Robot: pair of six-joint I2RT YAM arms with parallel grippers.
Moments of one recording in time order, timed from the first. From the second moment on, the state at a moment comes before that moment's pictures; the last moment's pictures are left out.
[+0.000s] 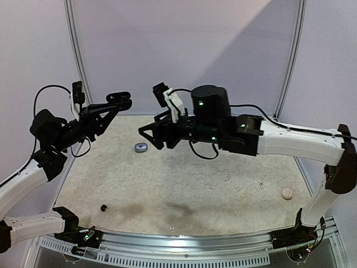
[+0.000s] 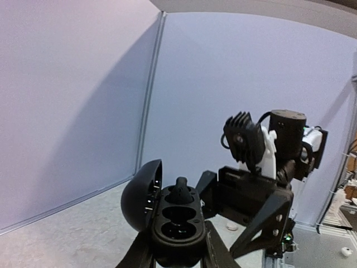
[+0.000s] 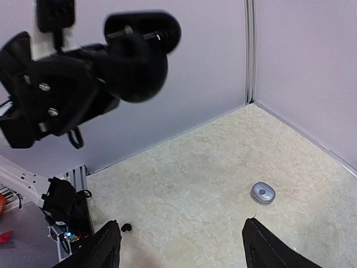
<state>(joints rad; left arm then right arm) -0.40 0.86 0.66 0.55 0.66 -0.41 1.14 1.68 1.53 -0.04 0.01 0.18</state>
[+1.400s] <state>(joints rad) -0.26 0.63 0.57 0.14 0.43 -0.20 1.36 2.83 2.40 -0.09 -0.11 -0.05</state>
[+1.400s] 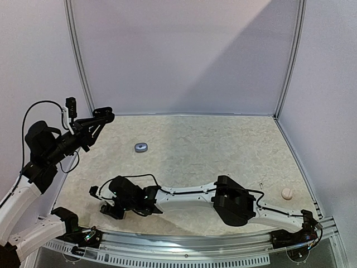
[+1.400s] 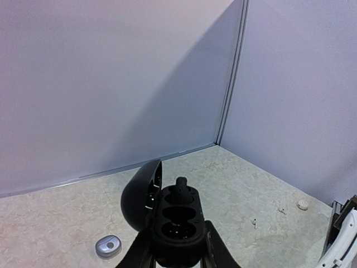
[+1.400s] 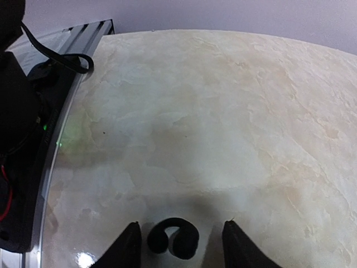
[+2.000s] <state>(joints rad) -0.26 0.64 0.57 0.14 0.43 -0.19 1.38 2.83 2.40 -0.07 -0.10 -0.07</state>
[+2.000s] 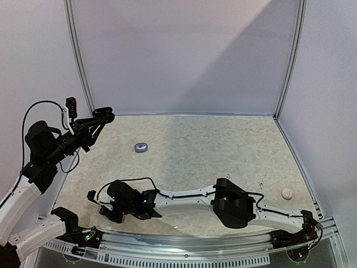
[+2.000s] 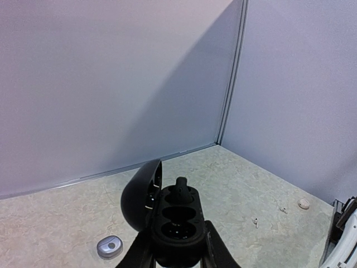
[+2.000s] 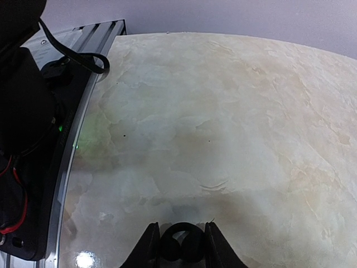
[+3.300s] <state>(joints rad) -0.26 0.66 0.54 0.18 0.43 -0.19 1.39 2.03 1.21 -0.34 0.62 0.98</state>
